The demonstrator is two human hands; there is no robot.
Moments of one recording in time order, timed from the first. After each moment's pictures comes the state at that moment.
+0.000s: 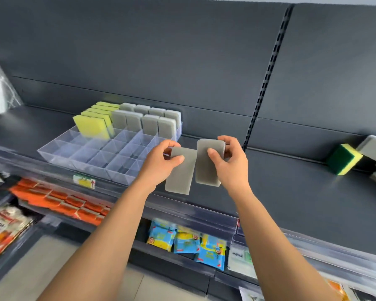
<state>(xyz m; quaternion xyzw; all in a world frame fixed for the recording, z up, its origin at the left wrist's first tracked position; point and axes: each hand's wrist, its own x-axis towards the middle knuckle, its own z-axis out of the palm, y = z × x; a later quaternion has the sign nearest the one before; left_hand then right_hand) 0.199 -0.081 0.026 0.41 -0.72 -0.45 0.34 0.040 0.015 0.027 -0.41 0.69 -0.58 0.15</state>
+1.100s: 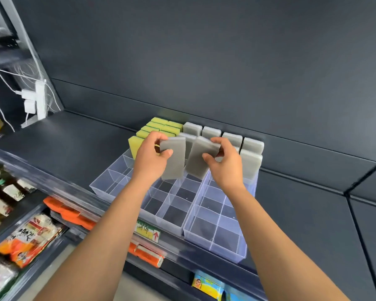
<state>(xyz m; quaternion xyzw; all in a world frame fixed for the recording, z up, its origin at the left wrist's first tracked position) 0.345 -0.327 0.029 0.50 -0.68 -0.34 0.42 0.174 -0.265 0.011 -0.49 0.68 -0.52 0.14</state>
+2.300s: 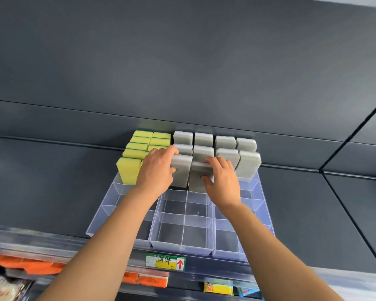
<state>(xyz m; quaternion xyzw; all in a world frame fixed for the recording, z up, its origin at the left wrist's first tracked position) 0.350 -0.404 0.006 0.33 -0.90 -0.11 0.25 0.211 -0.286 -0.019 -0.49 0.81 -0.30 -0.06</state>
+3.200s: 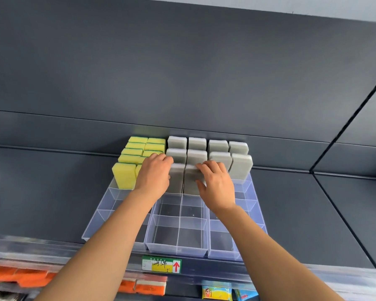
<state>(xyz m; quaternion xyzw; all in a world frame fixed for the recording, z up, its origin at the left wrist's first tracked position) 0.343 -0.401 0.008 0.32 -0.94 0.01 0.15 0.216 -0.278 -0.015 -0.53 0.80 -0.25 -0.12</state>
